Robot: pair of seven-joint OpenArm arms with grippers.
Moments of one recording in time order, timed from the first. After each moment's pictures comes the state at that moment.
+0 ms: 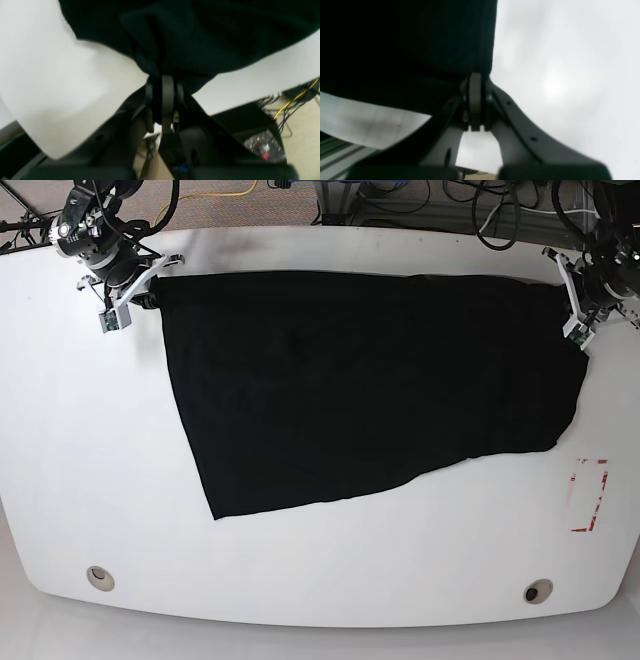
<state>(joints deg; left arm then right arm) 27.2 -29.5 -27.8 110.6 -23.6 -43.0 65.1 -25.5 6.7 35.0 106.8 25.9 39.4 -56.0</state>
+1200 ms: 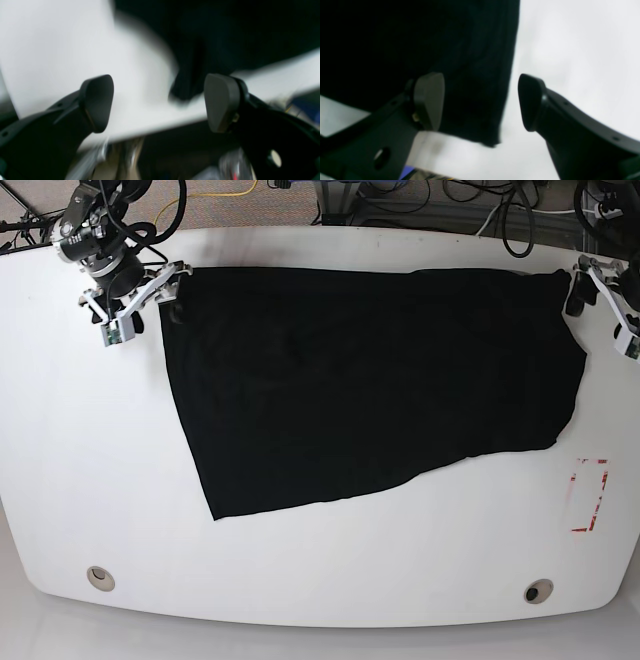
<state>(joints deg) 24.2 -28.7 -44.4 111.1 -43.7 -42.8 71.0 -22.6 4.8 34.6 113.9 27.5 39.3 -56.9</state>
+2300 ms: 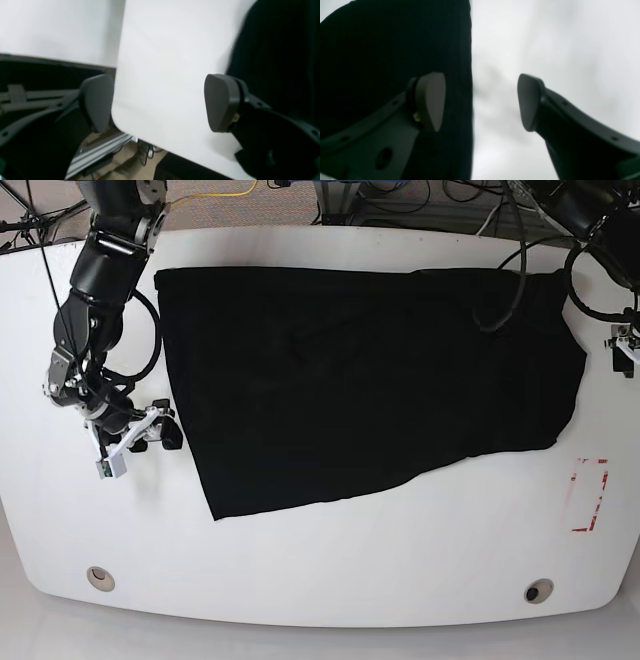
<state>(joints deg) -2.1 -16.2 -49.4 110.3 -2.0 -42.9 70.7 15.9 17.4 21.3 67.4 26.9 38.4 -49.1</state>
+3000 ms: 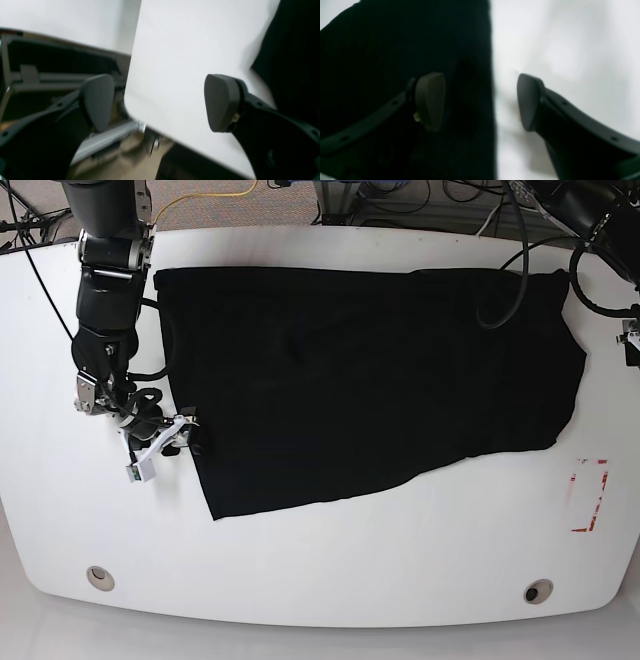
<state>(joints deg) -2.1 -16.5 -53.1 108.7 2.7 -42.9 66.6 21.8 18.4 9.2 47.6 27.6 38.4 -34.0</state>
